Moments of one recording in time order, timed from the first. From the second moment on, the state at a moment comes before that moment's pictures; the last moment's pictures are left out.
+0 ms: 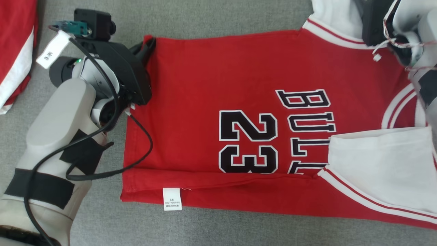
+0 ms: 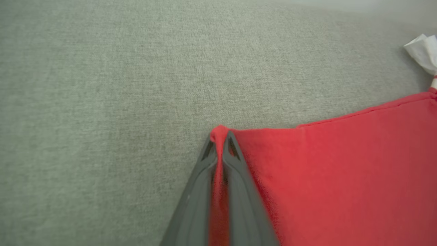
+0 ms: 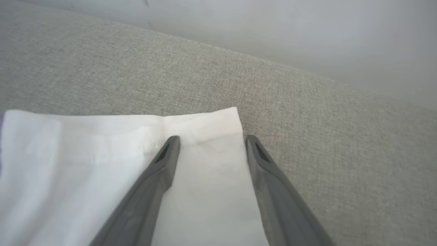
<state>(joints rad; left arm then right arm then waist) -1.09 0.18 -0.62 0.82 -0.68 -0.13 0.23 -1.31 -0.28 0.54 1.03 0.48 0.04 0.34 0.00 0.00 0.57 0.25</state>
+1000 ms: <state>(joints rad) -1.07 0.26 -0.69 0.92 -0.79 -0.13 0.08 -1.31 -0.26 0.54 1.12 0.49 0.11 -0.05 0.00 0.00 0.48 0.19</state>
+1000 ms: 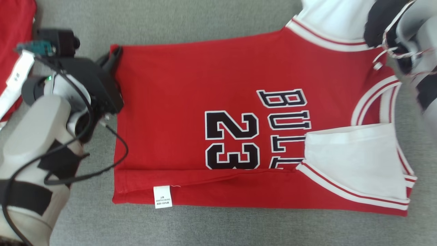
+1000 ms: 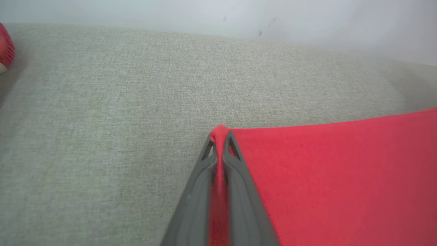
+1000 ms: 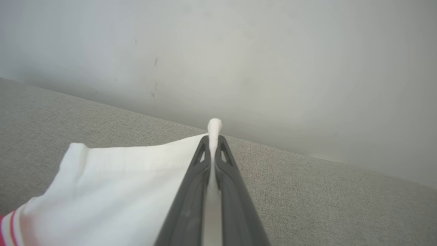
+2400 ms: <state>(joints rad) -0.70 0.33 -0.84 0.86 -0.84 -0.13 -0.13 -0.68 -0.35 0.61 0.78 0.78 0.12 -0.25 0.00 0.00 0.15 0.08</state>
